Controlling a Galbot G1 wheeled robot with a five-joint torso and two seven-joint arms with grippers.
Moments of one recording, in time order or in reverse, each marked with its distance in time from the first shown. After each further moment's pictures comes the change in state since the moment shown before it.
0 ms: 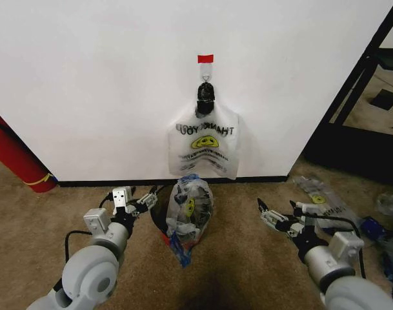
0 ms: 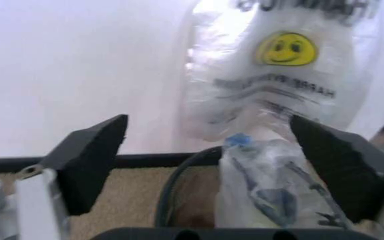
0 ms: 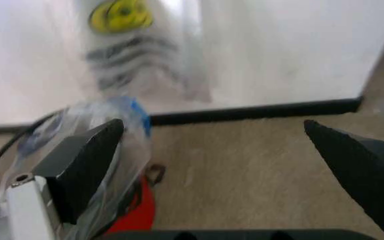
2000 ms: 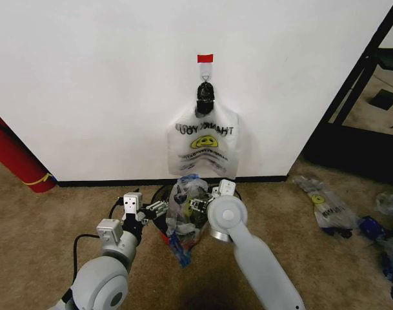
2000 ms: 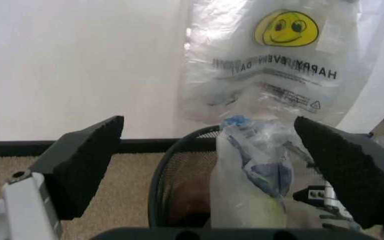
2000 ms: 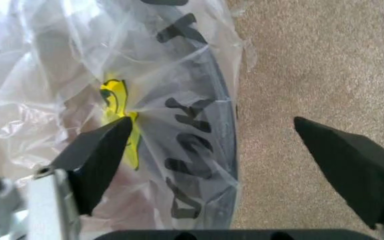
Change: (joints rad) left arm 0.036 -0.053 0.028 -0.013 0.067 0.035 -0.024; right arm 0.713 0.568 -0.497 -0.561 0.516 -0.294 0.948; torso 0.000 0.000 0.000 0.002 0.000
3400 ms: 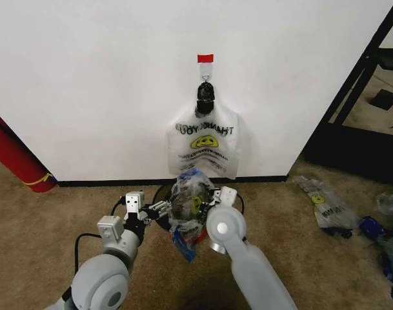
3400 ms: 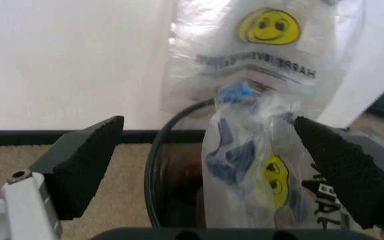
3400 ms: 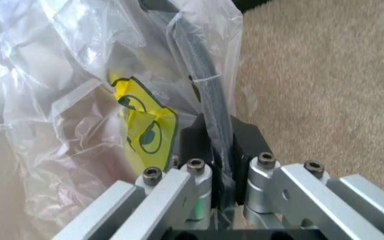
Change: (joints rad) left arm -0.046 0.045 0.008 -0.074 -0.160 0.095 -0.065; right arm -0.168 -0.020 0.028 0.095 -0.364 0.123 -0.317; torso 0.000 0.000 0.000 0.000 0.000
